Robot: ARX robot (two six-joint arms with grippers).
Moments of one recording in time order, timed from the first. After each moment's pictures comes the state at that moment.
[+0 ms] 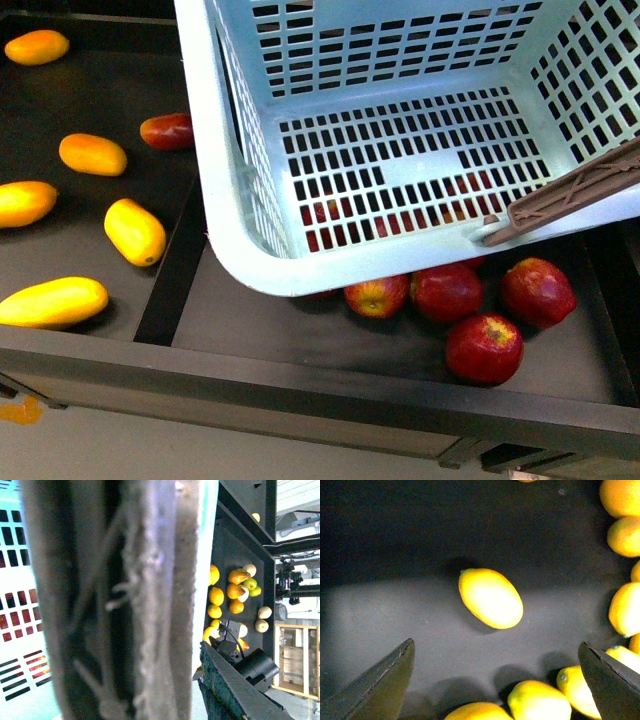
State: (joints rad) left arm -0.74 1.97 1.73 -0.33 0.13 -0.97; right arm -0.66 2.16 1.05 0.32 0.00 -0.48
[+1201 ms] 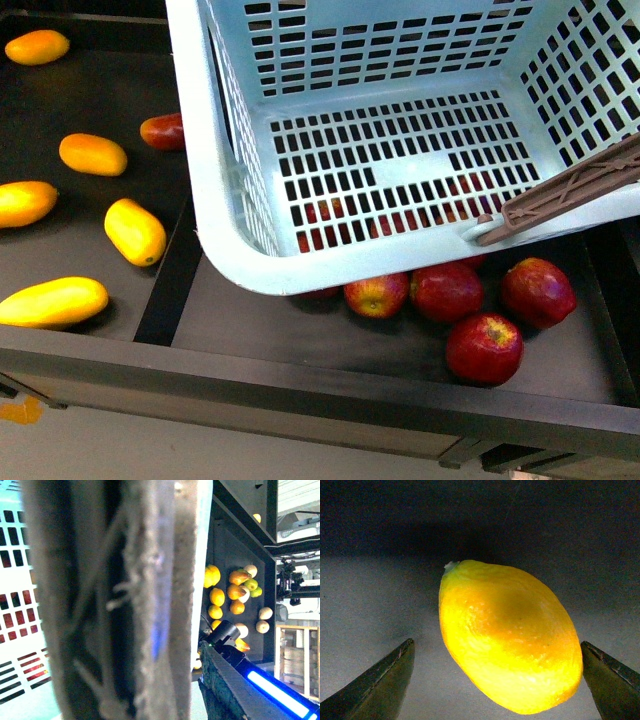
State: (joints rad) left arm -0.74 1.97 1.73 -0.33 0.13 -0.97; right arm -0.69 2.66 1.62 0.01 -0.02 -0.61
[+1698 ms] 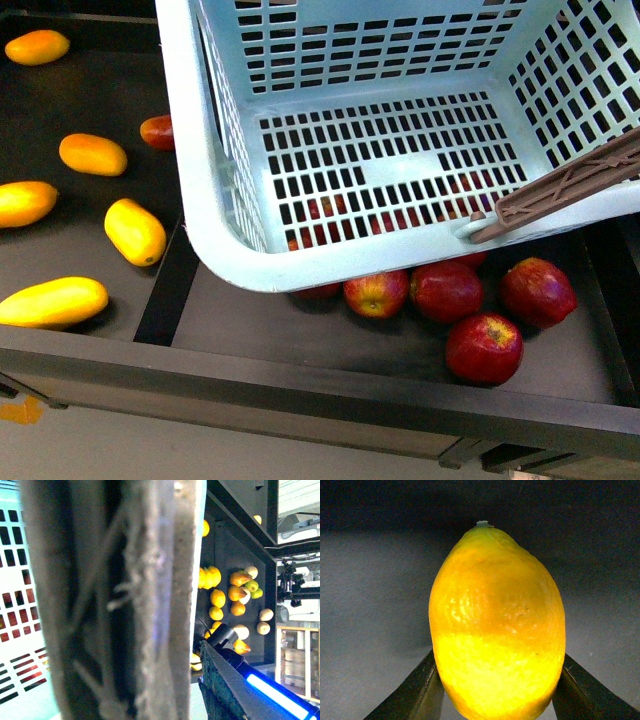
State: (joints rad) left arm -0.74 1.97 1.73 -0.33 0.13 -0.97; right arm -0.70 2.65 1.59 0.00 -0.03 -0.59
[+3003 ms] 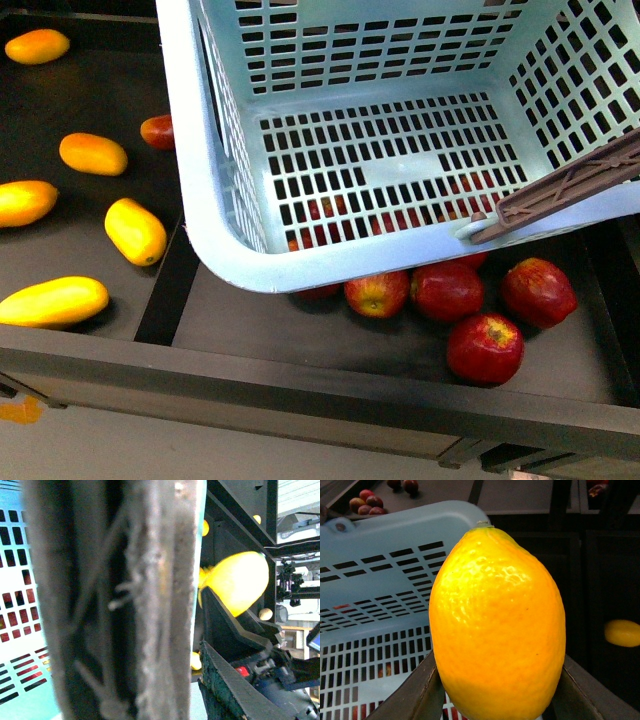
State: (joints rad) left arm -0.74 1.97 1.73 -0.33 0.13 -0.97; right arm -0.09 1.55 0.84 0.39 -0.24 0.03
